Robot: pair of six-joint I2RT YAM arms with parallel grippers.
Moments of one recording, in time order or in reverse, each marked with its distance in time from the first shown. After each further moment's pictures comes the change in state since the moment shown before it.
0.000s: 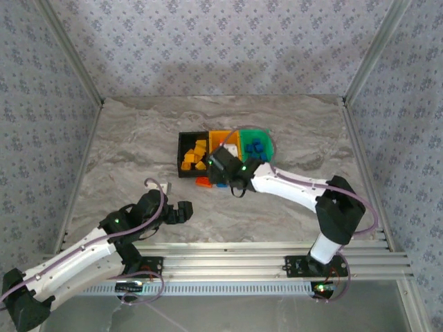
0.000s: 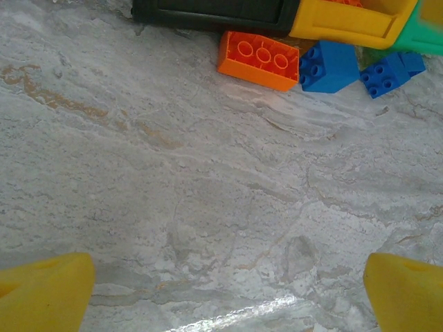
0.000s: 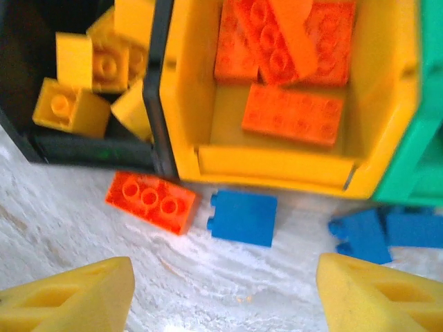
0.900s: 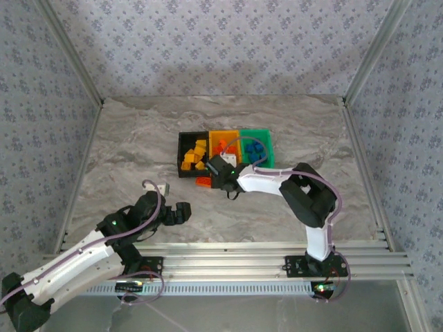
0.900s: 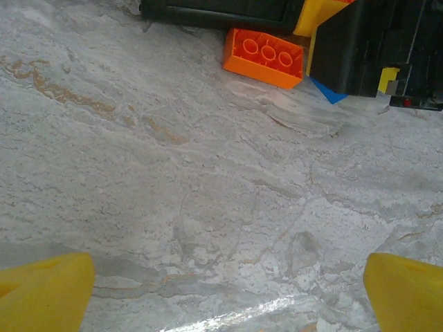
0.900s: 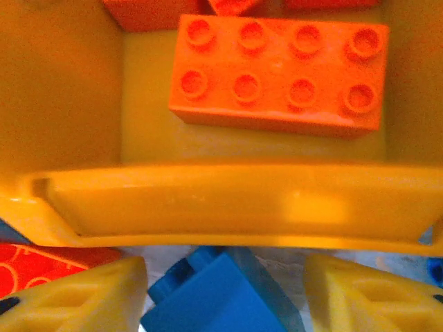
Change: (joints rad) left arm 0.006 -0.030 -0.011 -0.025 0.003 0.000; right arm -0.054 0.246 -0.009 0.169 0.002 0.063
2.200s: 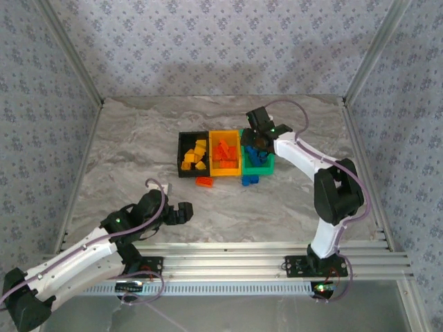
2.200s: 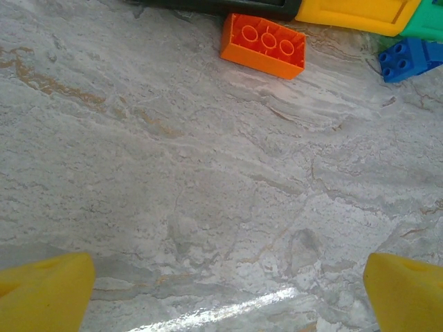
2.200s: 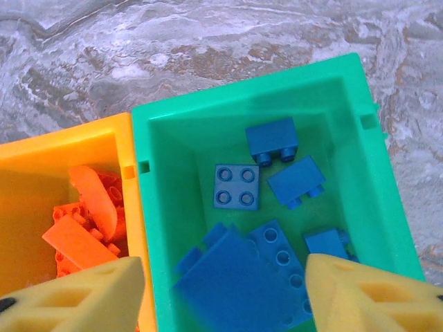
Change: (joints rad) left arm 0.006 0.042 -0.002 0.030 0.026 0.000; right arm -0.392 -0.126 0.208 -0.180 -0.125 -0.189
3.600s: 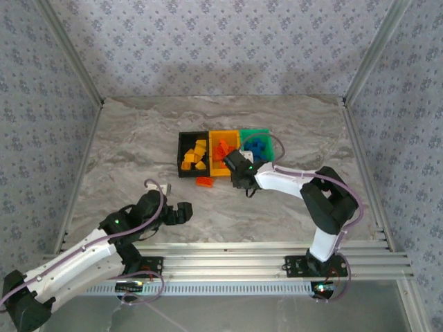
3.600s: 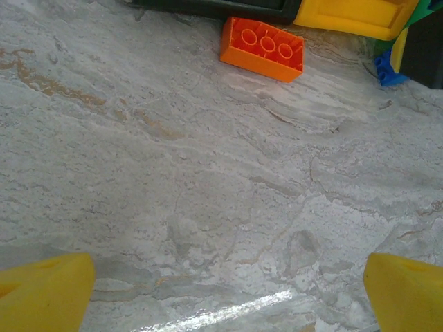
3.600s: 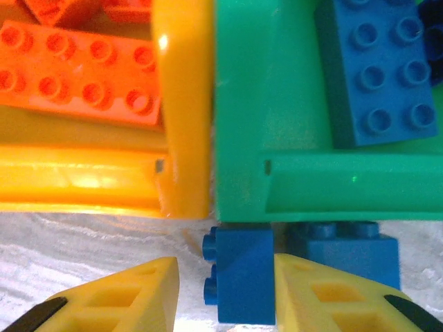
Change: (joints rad) left arm 0.006 -0.018 -0.009 0.003 0.004 0.000; right arm 0.296 -0.035 -0.327 0.071 0.144 0.037
